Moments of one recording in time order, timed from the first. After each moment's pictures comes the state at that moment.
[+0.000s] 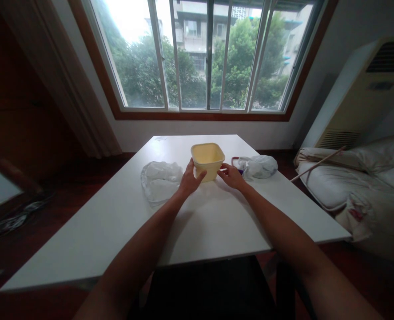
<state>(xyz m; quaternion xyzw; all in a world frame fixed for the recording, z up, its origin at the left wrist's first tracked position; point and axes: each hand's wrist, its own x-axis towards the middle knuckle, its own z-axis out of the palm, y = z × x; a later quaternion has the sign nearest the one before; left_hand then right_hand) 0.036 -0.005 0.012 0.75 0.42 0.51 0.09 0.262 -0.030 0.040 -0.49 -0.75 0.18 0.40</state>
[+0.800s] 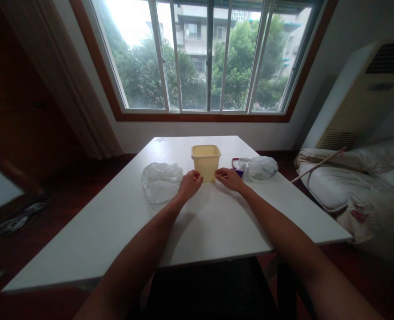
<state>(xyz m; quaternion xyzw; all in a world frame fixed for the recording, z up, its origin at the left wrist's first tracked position) 0.035 -0.024 0.022 0.72 0.55 0.40 0.15 0.257 -0.026 0.032 -0.47 -0.76 0.20 0.40</state>
